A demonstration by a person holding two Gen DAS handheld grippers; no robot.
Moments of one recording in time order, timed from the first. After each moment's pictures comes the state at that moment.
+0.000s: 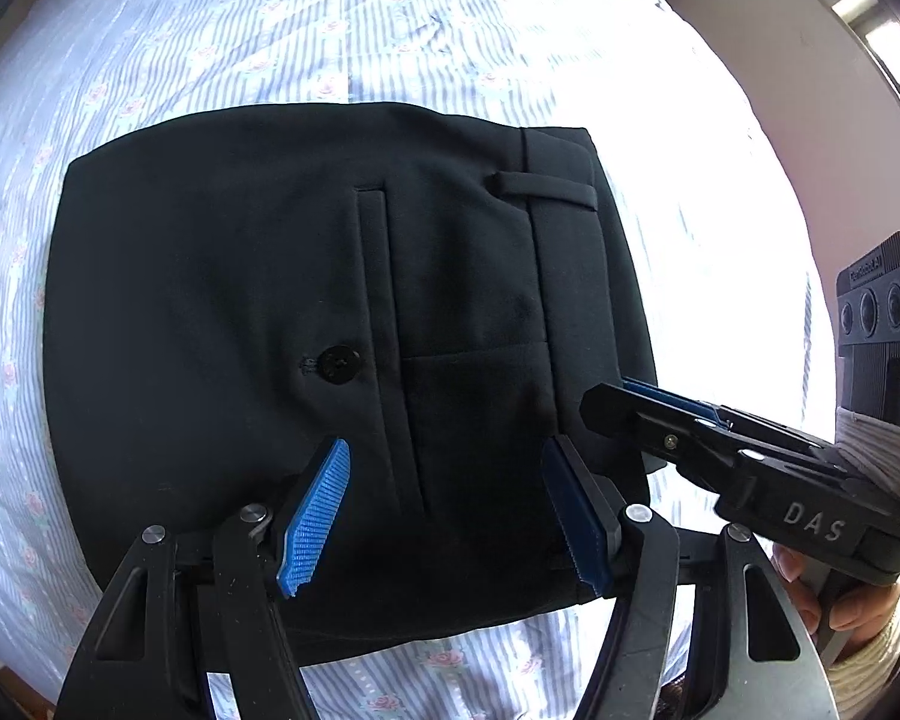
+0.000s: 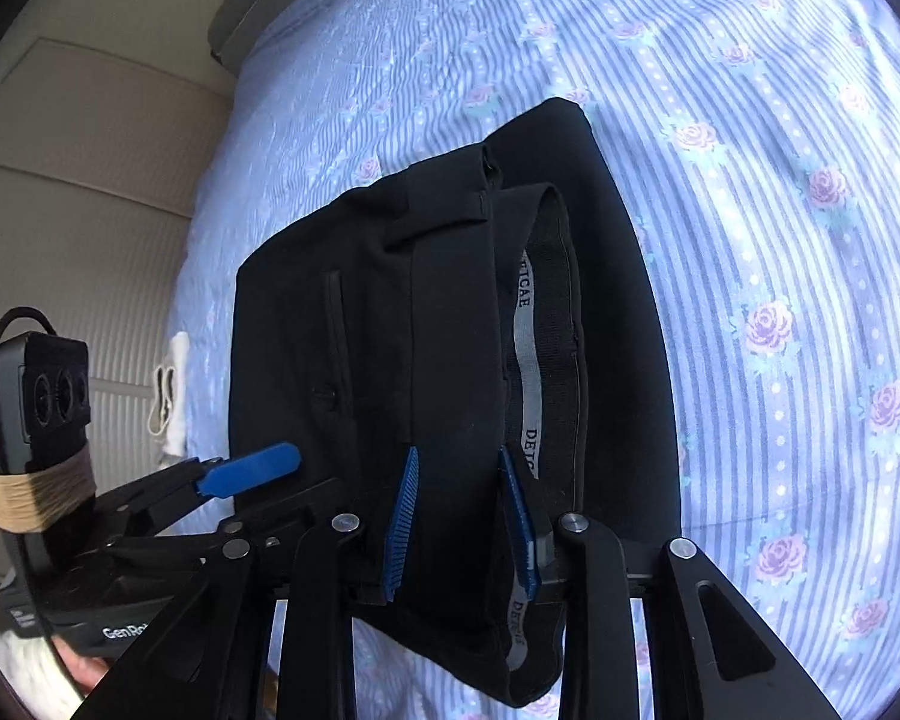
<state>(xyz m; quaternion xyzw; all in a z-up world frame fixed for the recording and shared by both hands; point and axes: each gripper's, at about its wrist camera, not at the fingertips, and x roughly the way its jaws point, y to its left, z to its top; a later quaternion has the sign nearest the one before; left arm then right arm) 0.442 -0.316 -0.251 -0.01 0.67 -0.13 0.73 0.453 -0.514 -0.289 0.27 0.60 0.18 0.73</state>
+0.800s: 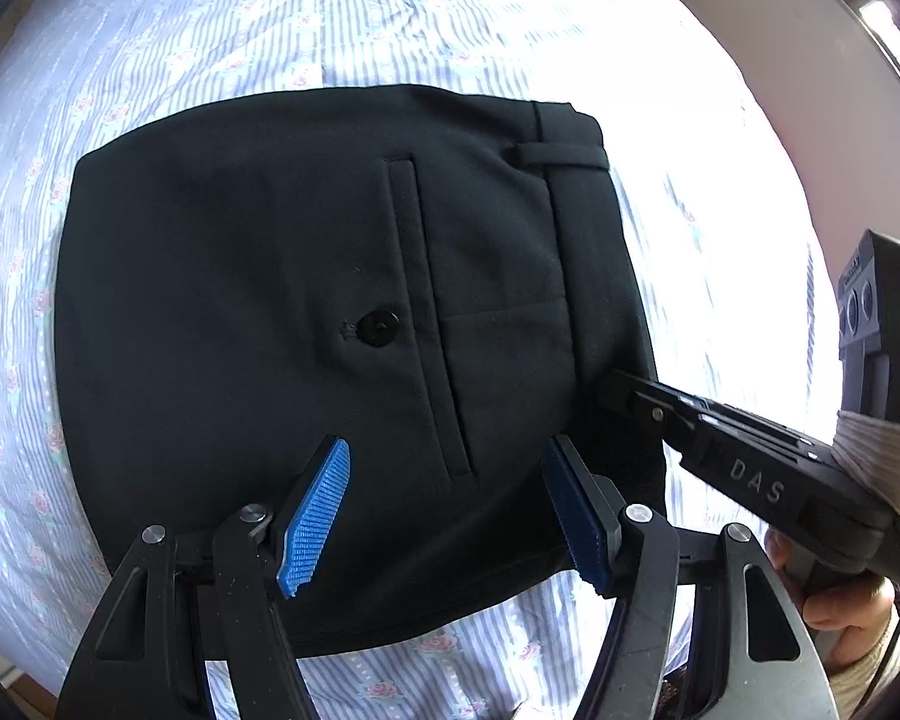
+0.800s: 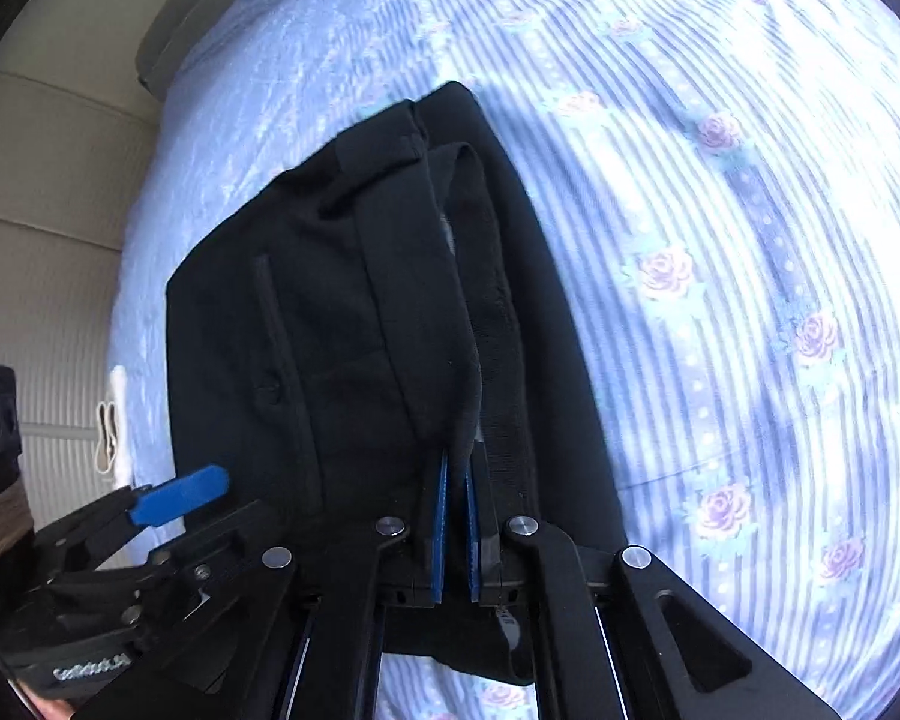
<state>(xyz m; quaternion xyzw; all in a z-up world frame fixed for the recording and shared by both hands) 0.430 -0.343 -0.252 0.01 0.68 -0.14 0.72 0.445 -0.517 -0.303 0.26 0.62 0.08 0.74</state>
